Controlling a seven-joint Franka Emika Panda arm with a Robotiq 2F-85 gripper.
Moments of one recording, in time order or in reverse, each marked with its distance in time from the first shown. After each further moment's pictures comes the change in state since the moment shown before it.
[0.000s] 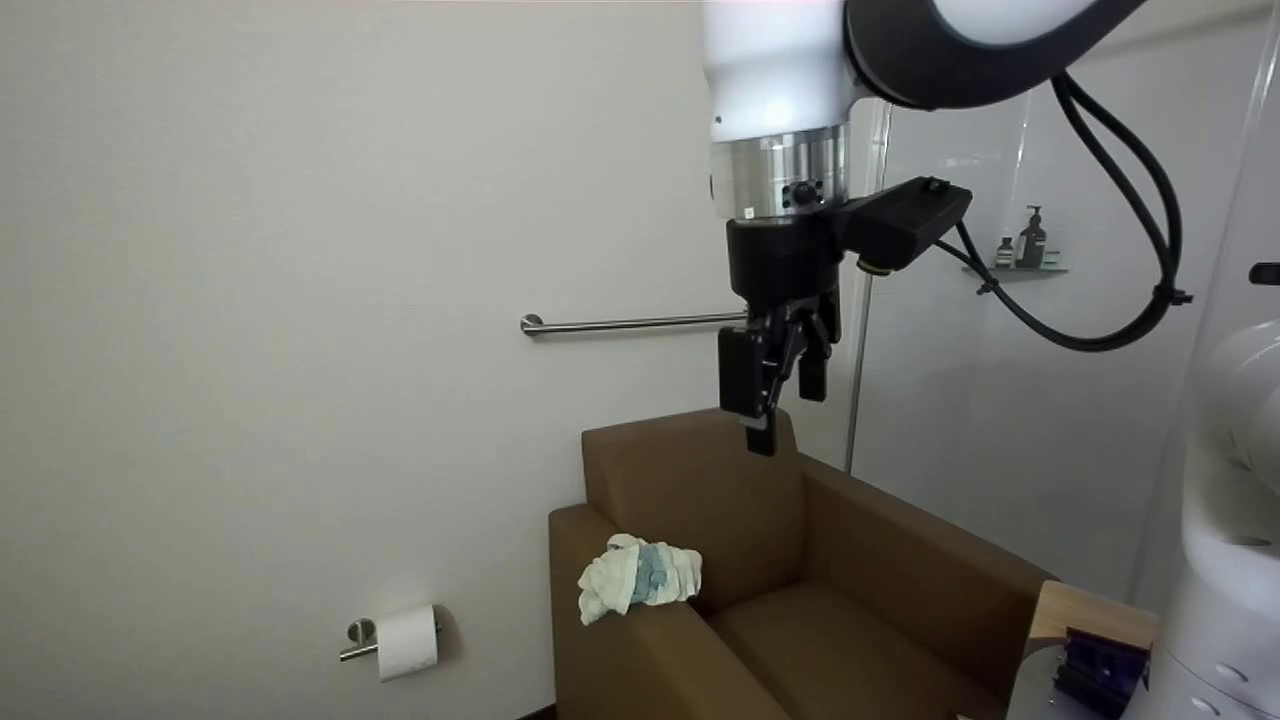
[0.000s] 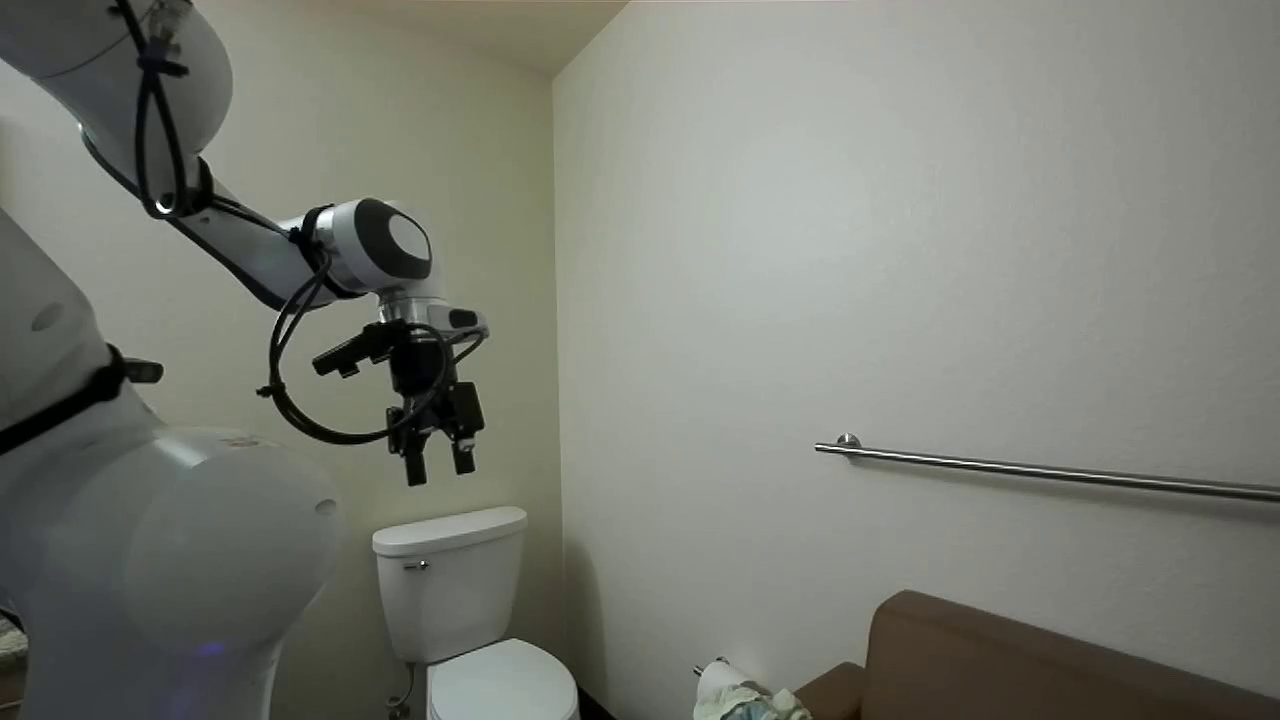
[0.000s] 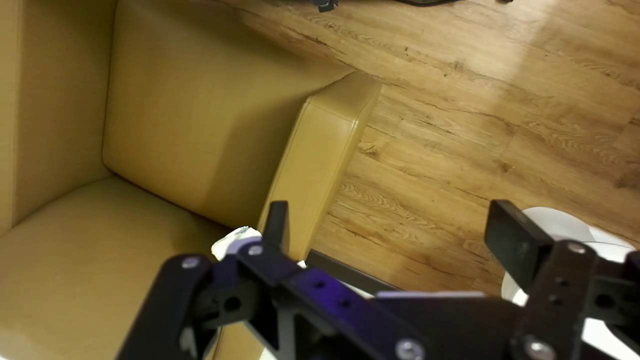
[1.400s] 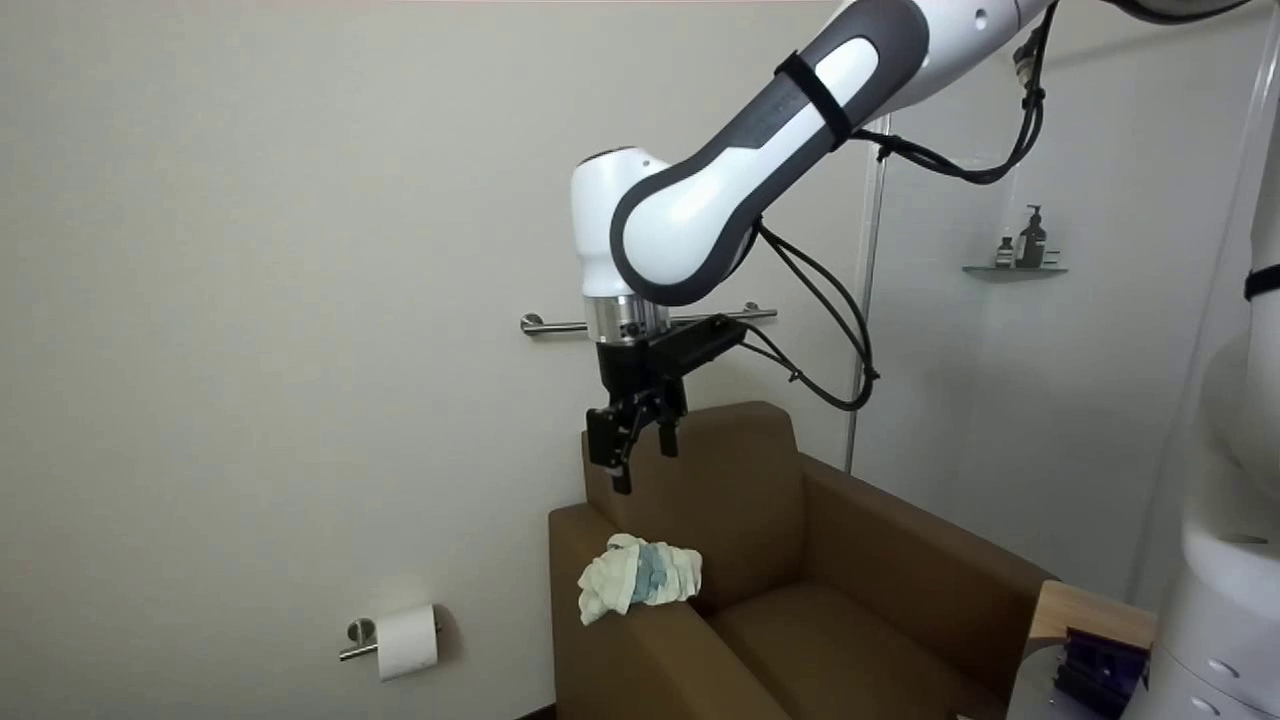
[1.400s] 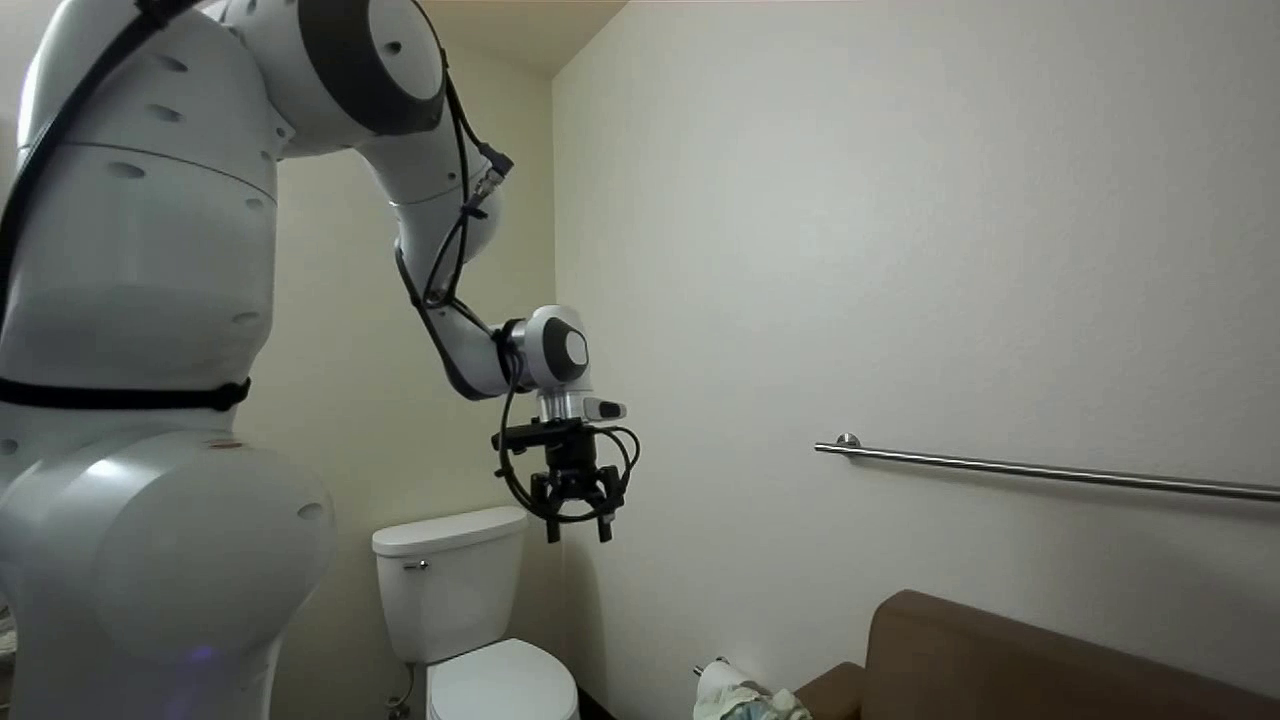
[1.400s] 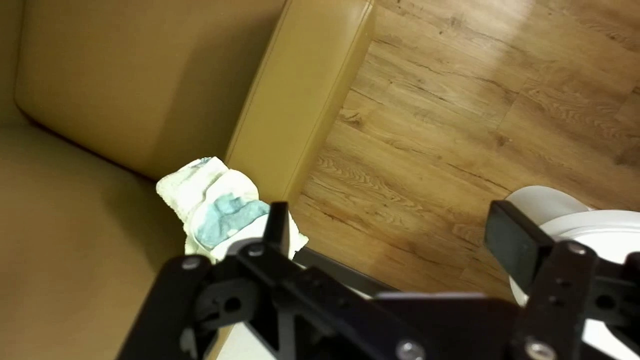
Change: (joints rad) arm -0.073 0.690 -0.210 0.296 -0.206 0.366 -0.135
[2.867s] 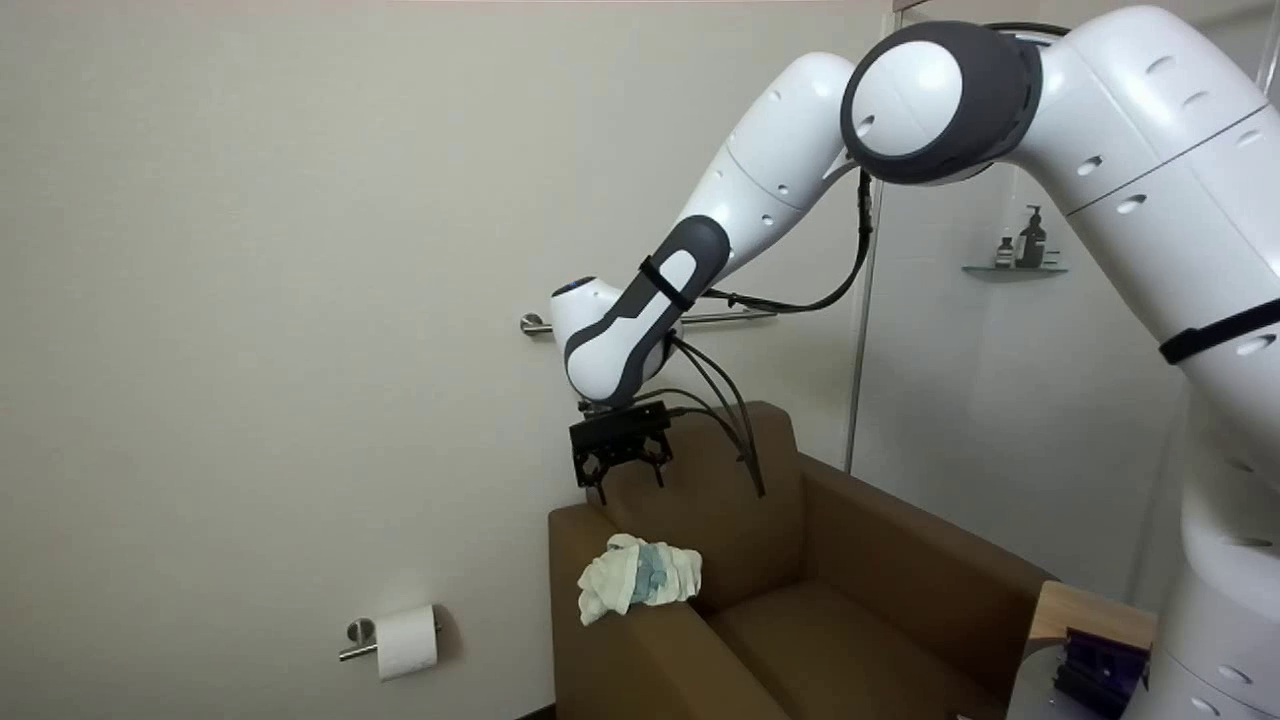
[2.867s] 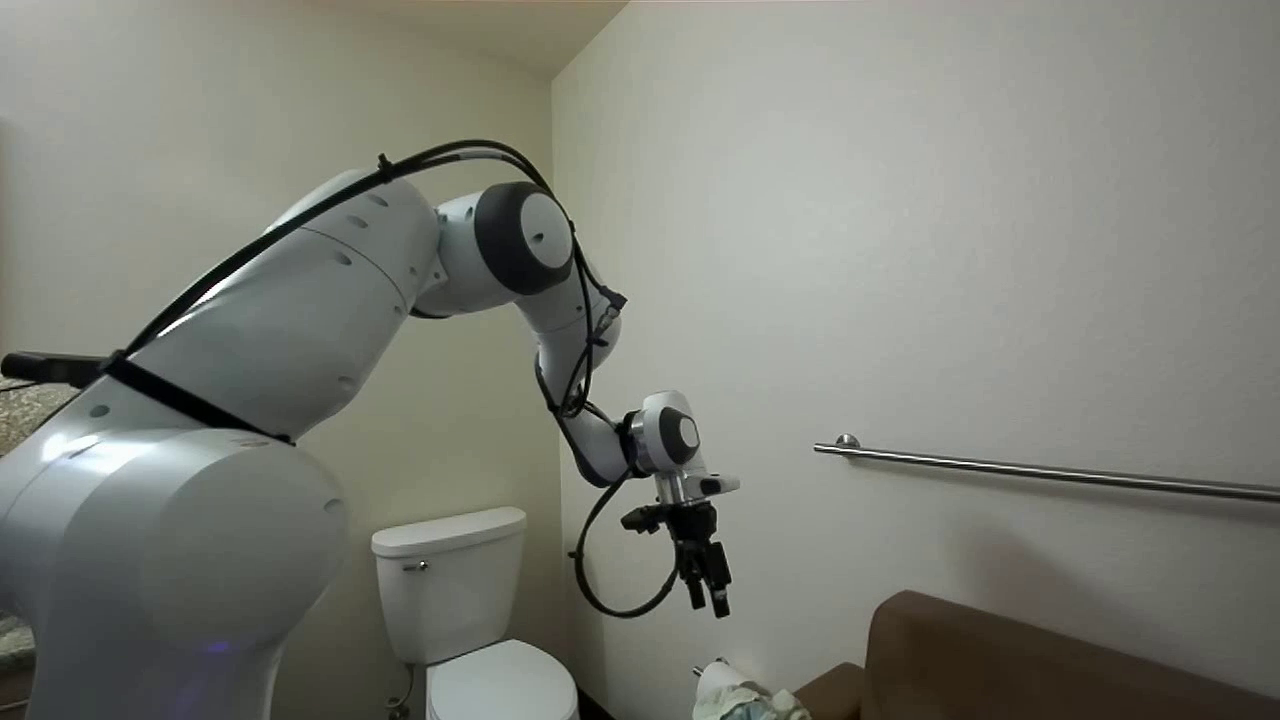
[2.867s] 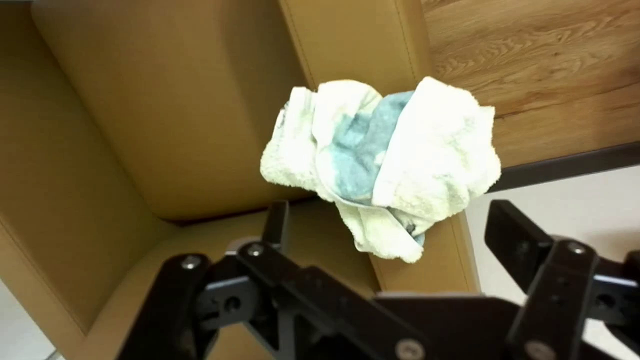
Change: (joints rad) arm 0.106 0.589 -0.348 0.508 -0.070 0.049 0.602
